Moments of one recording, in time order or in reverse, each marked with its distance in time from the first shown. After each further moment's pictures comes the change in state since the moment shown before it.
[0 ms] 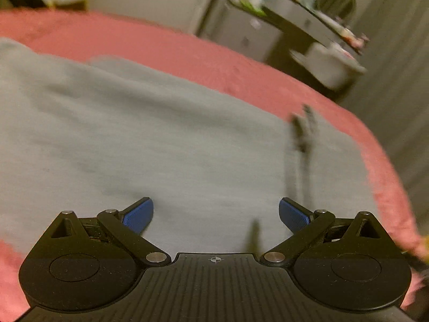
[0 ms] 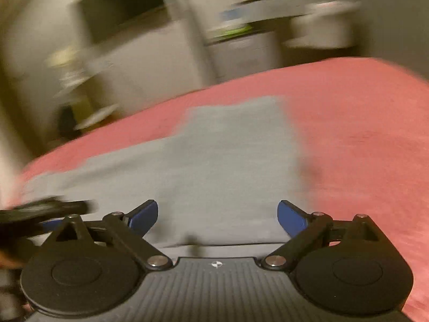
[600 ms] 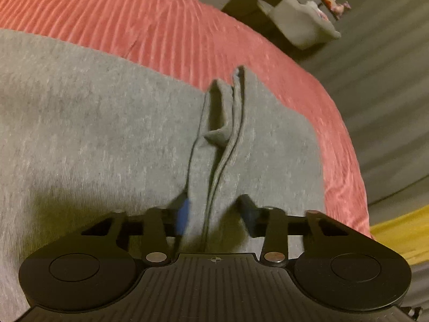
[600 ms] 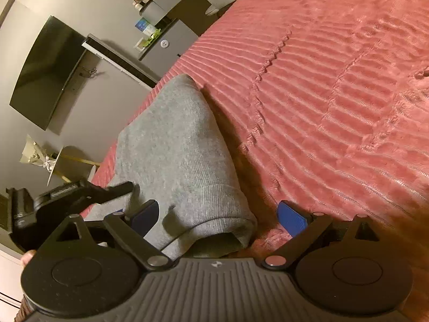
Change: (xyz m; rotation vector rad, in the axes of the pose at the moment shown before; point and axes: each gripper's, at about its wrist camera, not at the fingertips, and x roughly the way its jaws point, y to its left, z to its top) left arm 0.099 -0.064 0.047 -0.058 0.248 -0.206; right arm 0.025 -0.081 -0.029 0.545 0.080 0.122
